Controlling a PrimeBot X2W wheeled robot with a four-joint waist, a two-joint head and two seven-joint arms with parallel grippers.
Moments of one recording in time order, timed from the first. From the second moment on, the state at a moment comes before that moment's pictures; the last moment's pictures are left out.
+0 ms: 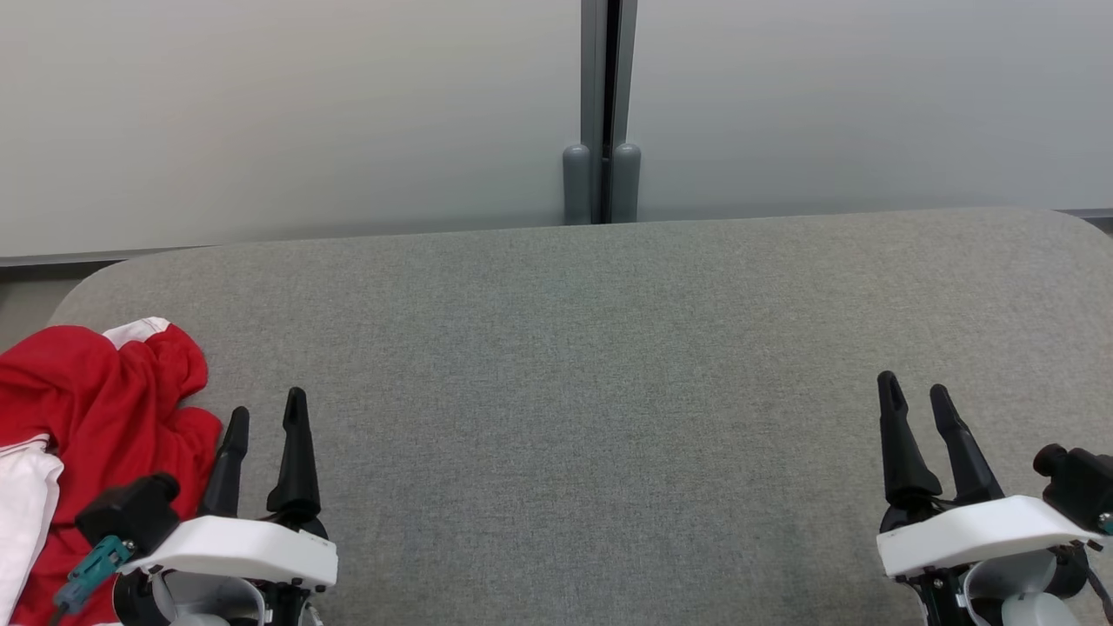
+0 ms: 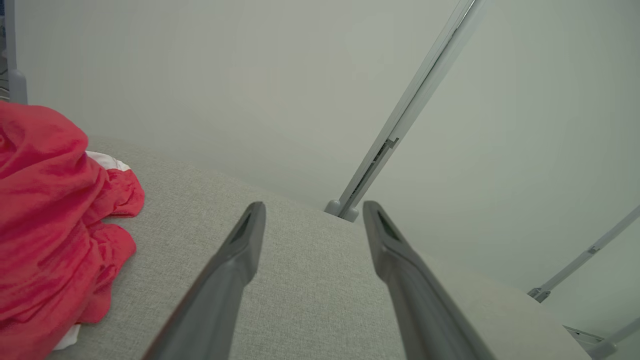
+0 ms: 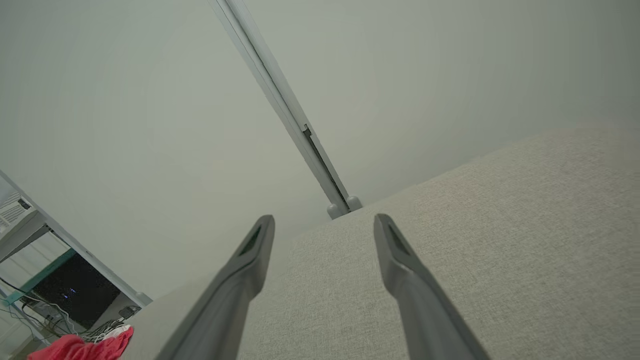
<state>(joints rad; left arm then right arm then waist) -0.05 0.08 -0.04 0.15 -0.62 0.01 -0.12 -0.07 -0.05 0.05 0.11 0.61 0.13 -0.11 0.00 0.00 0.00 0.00</state>
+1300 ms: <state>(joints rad) -0.05 0.07 -0.07 0.15 -0.27 0.02 -0.21 -0.08 -0.04 0.09 0.16 0.20 0.13 -0.21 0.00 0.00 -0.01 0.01</state>
